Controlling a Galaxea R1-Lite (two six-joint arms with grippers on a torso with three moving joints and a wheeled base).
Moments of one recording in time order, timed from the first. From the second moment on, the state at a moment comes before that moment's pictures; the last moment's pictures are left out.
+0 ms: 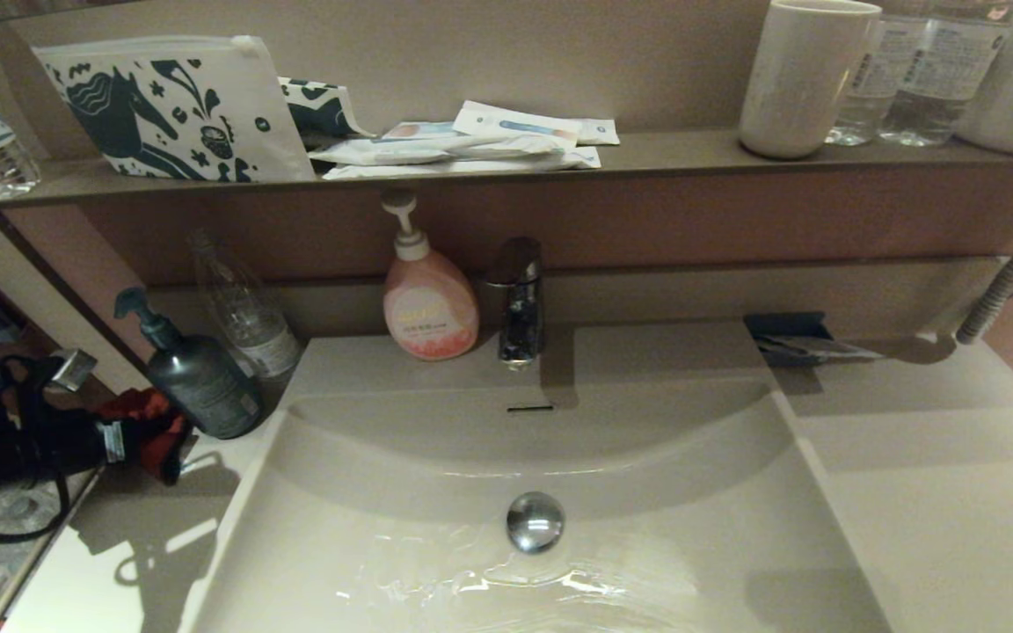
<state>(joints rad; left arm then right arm) 0.62 2.05 -0.95 -0.40 -0.65 0.36 -0.01 0.00 0.00 0.00 0.03 -0.03</state>
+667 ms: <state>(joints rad) 0.65 1.70 -0.59 -0.24 -0.61 0.38 -0.01 0.00 0.00 0.00 0.03 -0.03</state>
